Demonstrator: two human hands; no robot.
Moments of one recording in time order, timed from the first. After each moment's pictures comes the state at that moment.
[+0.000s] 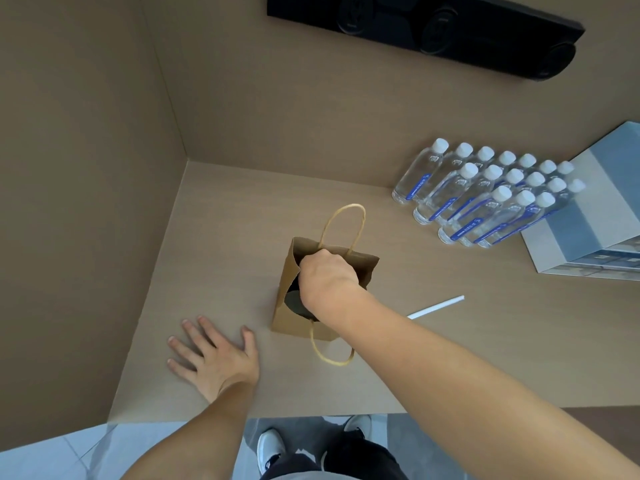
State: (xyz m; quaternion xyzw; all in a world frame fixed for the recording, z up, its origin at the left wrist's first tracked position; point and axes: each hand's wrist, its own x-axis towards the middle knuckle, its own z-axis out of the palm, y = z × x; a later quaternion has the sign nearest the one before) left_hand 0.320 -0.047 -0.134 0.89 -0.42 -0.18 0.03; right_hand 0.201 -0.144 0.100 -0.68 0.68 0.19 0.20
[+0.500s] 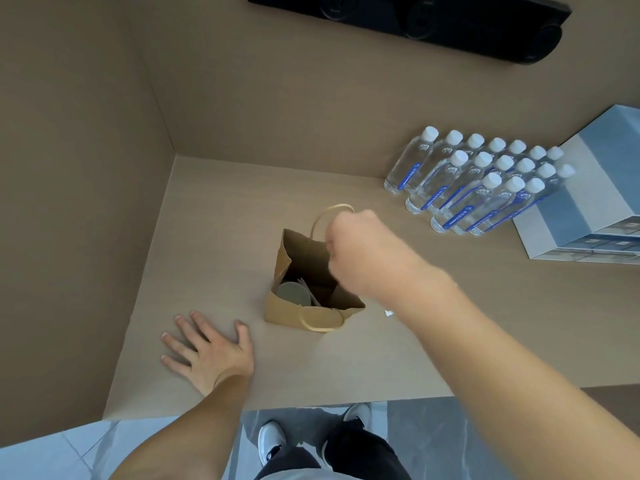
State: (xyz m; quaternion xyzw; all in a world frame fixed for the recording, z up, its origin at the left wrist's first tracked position) left_hand 0.317 -0.039 -0.135 0.88 -0.43 -0.19 0.03; right_hand 0.148 -0.118 0.174 -0.69 0.69 0.06 0.21
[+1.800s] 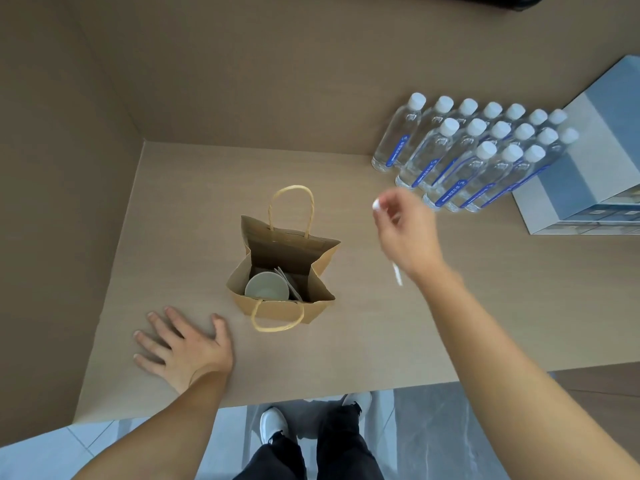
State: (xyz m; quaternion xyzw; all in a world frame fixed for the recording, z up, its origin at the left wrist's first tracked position) left_hand 0.319 -0.048 -0.147 0.90 -0.41 -0.16 0.04; right_hand 0.021 -0.153 0.061 -0.61 0.70 -0.35 0.16
